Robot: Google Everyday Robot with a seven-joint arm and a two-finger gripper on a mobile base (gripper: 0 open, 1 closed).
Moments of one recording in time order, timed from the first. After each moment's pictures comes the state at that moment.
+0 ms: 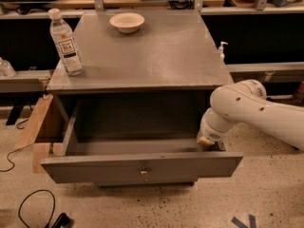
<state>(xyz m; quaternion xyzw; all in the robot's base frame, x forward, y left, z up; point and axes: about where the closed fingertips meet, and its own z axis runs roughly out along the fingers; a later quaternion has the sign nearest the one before) 0.561 -0.189 0.635 -0.61 0.78 -0.03 0.14</state>
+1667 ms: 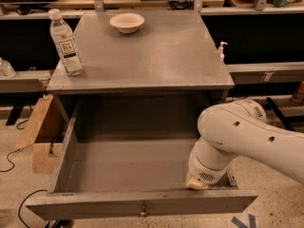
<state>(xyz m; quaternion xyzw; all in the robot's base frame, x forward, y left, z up) 0.389 -0.123 0.662 -0.61 0.79 0.07 0.04</state>
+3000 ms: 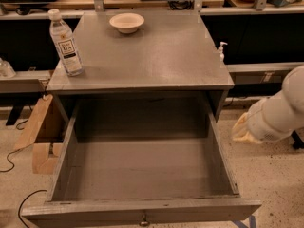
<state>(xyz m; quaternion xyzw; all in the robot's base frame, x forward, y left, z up) 0.476 -0.254 0.753 -0.63 0.75 -0.04 0.19</state>
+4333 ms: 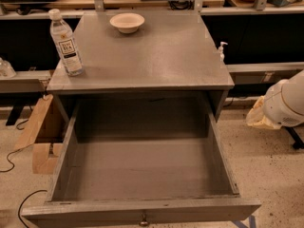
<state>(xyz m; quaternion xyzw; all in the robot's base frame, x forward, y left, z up) 0.494 -0.289 0.808 -0.62 0.76 -0.08 0.20</state>
